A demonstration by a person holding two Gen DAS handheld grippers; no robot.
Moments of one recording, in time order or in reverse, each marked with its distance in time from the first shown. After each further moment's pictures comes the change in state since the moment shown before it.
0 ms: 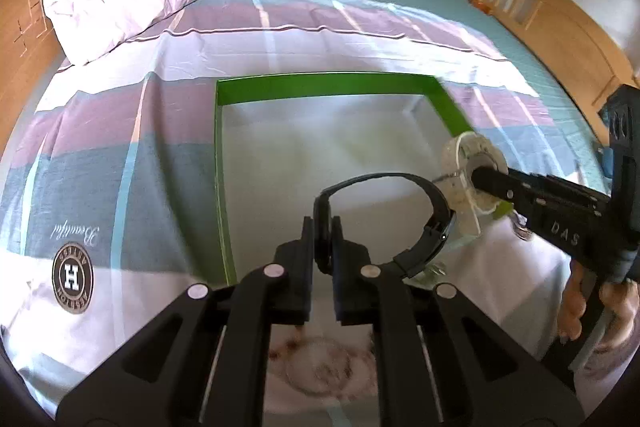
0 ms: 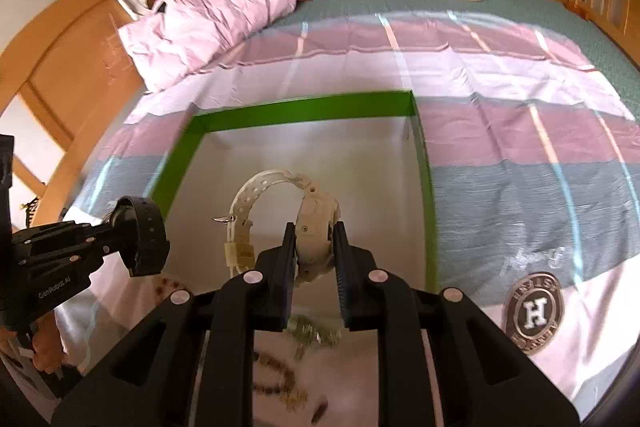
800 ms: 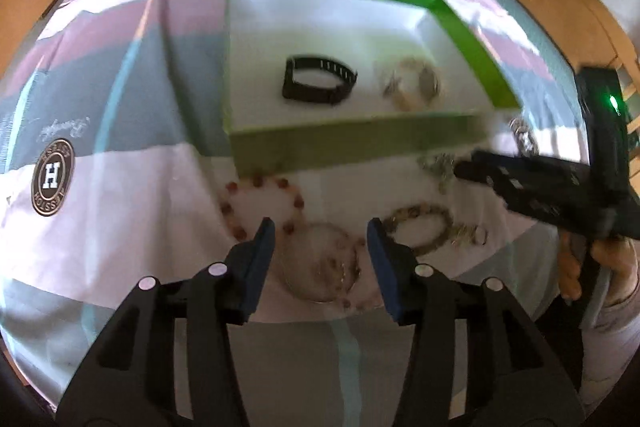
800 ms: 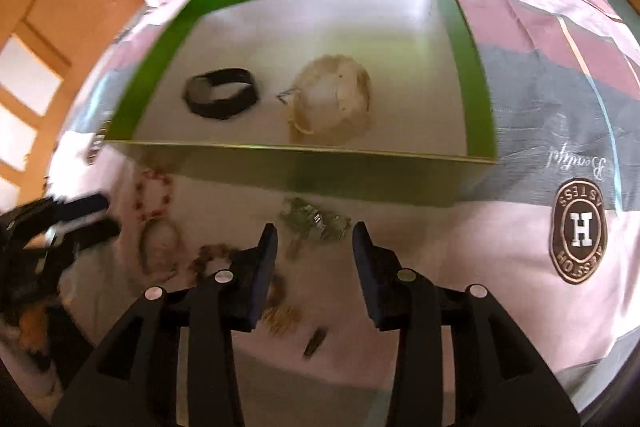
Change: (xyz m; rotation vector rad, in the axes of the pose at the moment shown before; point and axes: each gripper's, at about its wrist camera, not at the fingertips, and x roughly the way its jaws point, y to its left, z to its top) left arm 0.006 0.014 -0.083 -0.016 0.172 -0.028; right arm 0.037 -0.002 -0.066 -0.033 0.243 0.003
